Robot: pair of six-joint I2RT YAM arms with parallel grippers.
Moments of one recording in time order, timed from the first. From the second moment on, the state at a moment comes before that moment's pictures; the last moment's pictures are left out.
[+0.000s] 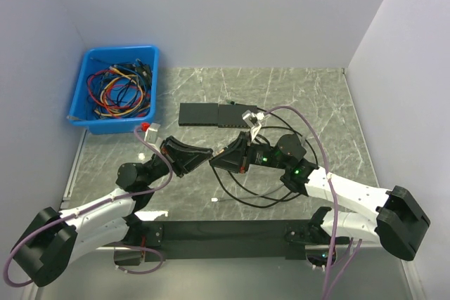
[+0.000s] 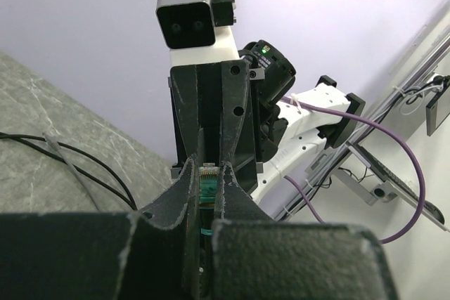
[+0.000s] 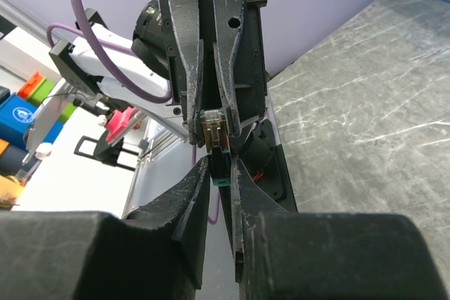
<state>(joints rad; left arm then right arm) -0.65 0.94 0.20 1.30 0.49 -0.99 0.83 1.10 0.56 0.70 -0.60 0.82</state>
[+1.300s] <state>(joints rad) -0.64 0.89 0.16 1.30 0.39 -0.98 0.85 1.16 0.60 0.66 -0.58 0.80</state>
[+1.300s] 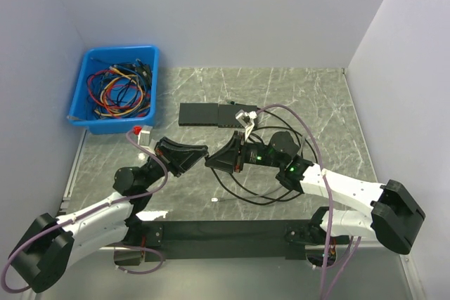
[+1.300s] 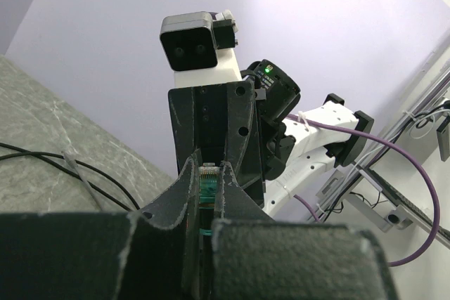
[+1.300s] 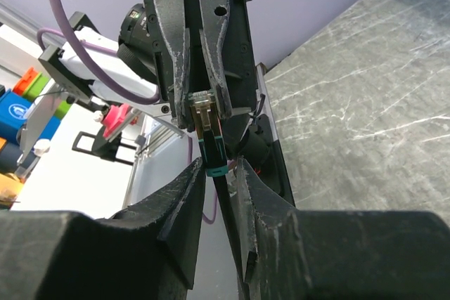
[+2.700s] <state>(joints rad) -0.65 0.91 0.13 1.30 0.36 -0.95 0.85 1.15 0.59 0.60 -0.54 0.76</state>
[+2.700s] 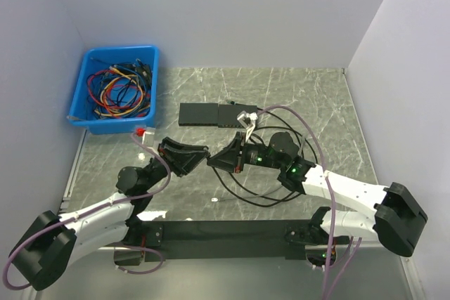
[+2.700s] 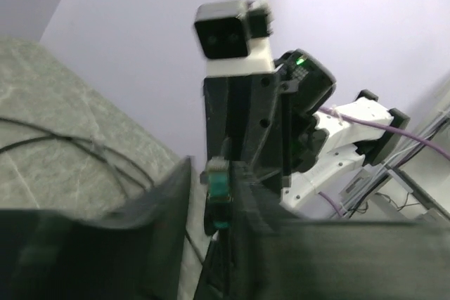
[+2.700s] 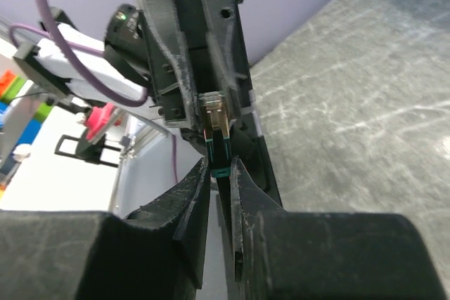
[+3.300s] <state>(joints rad) -0.37 1.36 0.85 0.41 0.10 -0.53 0.83 1.01 0.60 0.04 0.07 0.59</state>
